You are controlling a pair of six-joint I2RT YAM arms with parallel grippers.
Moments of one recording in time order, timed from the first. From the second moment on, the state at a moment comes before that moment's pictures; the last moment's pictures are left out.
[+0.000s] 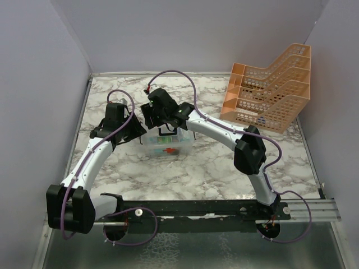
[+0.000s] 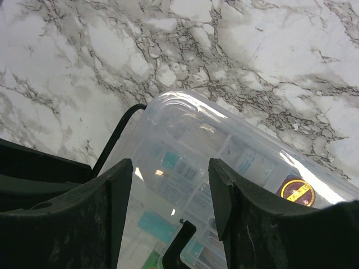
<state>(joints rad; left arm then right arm) -0.16 1.20 0.88 -0.52 0.16 -0.58 0.94 2.15 1.97 -0.49 0.11 0.32</state>
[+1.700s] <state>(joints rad) -0.16 0.87 1.23 -0.75 0.03 -0.30 0.78 1.05 1.11 -0.53 0.53 0.32</state>
